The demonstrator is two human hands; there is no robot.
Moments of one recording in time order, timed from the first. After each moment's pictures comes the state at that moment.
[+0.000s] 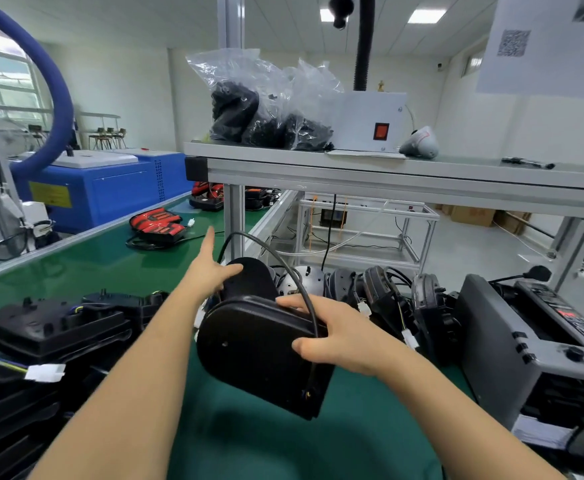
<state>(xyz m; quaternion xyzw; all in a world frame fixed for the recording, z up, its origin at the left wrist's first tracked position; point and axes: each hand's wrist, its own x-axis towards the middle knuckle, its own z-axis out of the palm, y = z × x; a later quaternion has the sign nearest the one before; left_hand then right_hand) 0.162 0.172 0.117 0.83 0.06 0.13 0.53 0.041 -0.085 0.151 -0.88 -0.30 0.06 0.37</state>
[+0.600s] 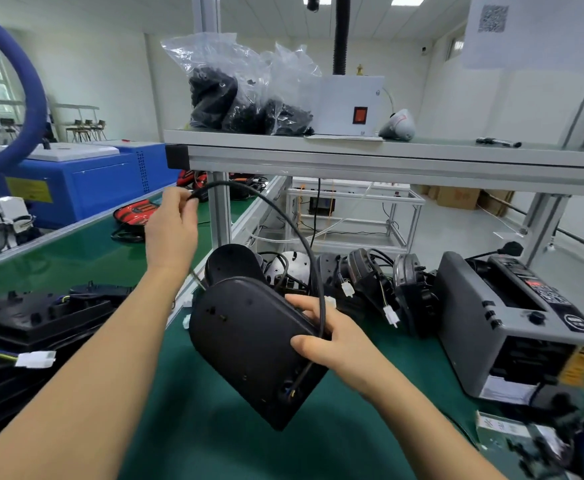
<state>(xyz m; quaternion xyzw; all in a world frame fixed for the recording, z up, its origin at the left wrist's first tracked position) 0.113 0.158 0.168 0.80 0.00 0.45 0.40 0.005 -0.098 0.110 -0.78 -0.21 0.05 0.58</state>
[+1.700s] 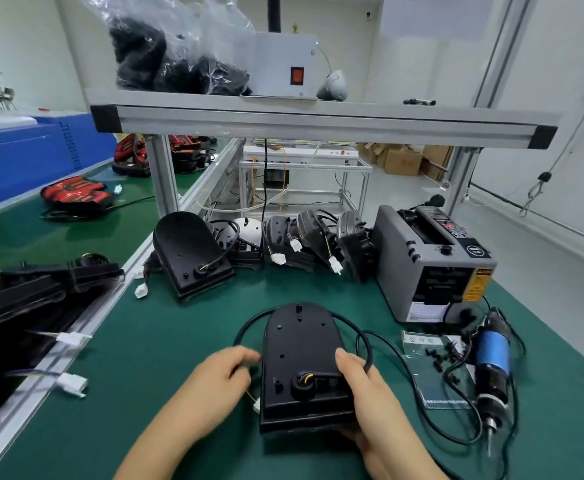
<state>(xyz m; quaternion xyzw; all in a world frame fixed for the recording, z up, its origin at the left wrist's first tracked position) -0.056 0.059 0.025 0.90 -0.15 -0.04 0.40 -0.123 -0.144 0.046 -0.62 0.23 0.02 0.75</state>
